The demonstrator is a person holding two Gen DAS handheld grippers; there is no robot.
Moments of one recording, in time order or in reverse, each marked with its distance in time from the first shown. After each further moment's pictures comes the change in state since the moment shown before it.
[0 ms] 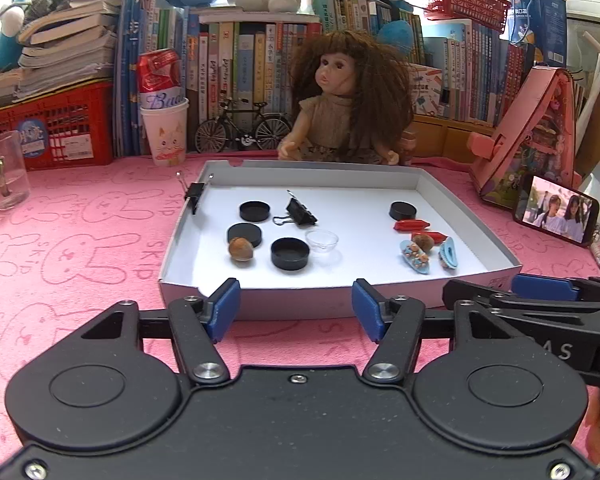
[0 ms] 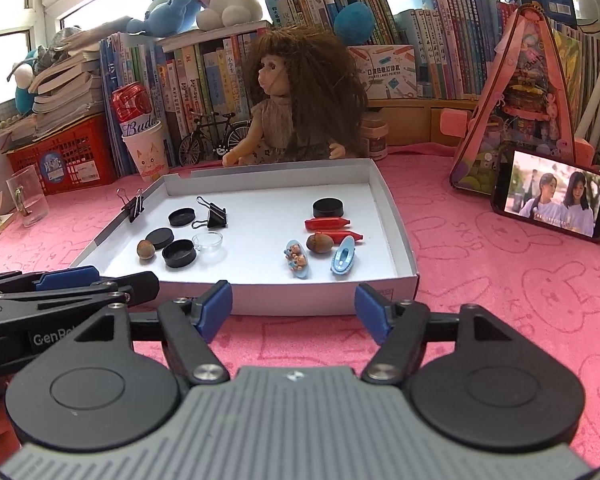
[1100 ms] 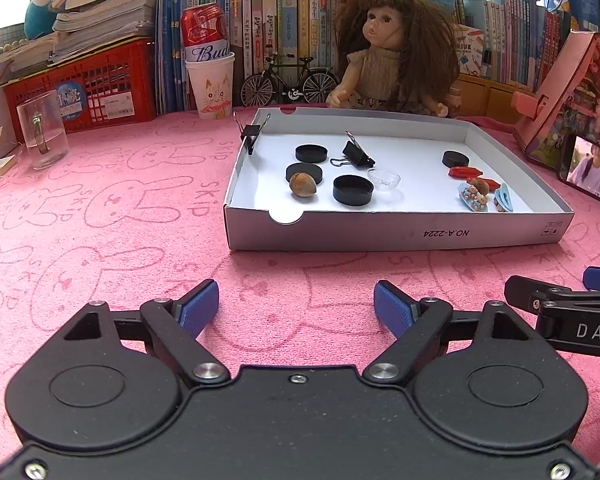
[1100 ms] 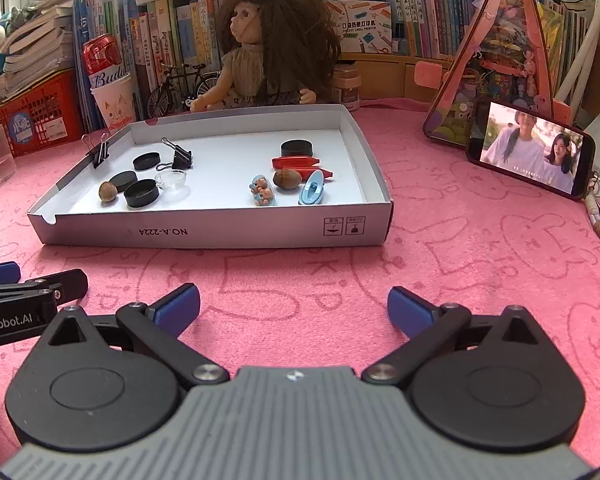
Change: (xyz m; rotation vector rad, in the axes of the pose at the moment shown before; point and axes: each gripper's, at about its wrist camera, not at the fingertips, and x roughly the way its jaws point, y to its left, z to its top) left arm 0.006 0.023 -0.029 -0.007 0.106 0.103; right arm 0.011 -0.002 -0.027 -0.018 0.100 -0.105
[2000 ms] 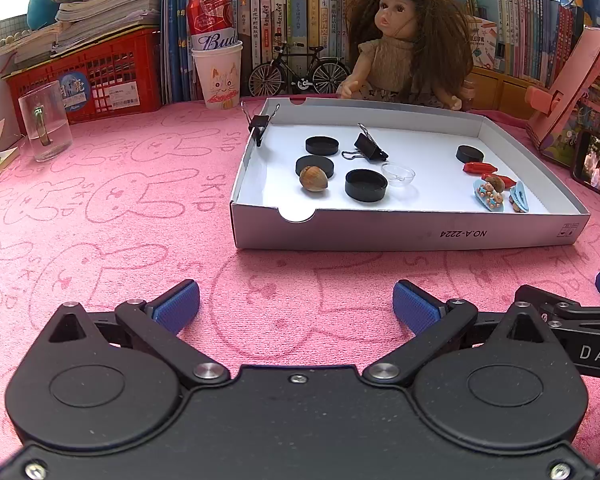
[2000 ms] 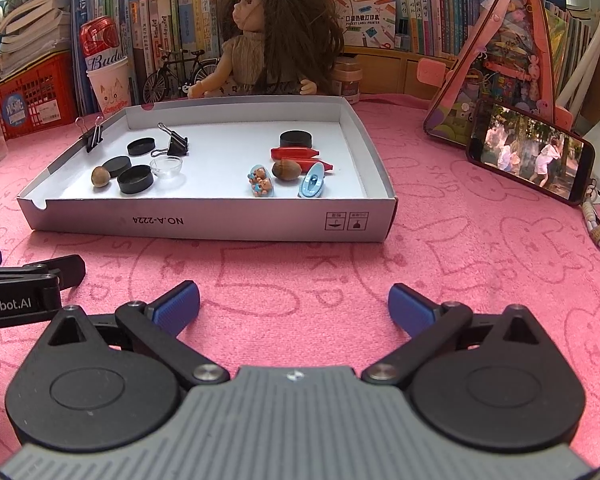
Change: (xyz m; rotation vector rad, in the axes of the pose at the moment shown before) left arm 0.011 0.003 0.005 -0.017 0.031 0.022; right arm 0.004 0.007 0.000 -0.037 0.023 -0.032
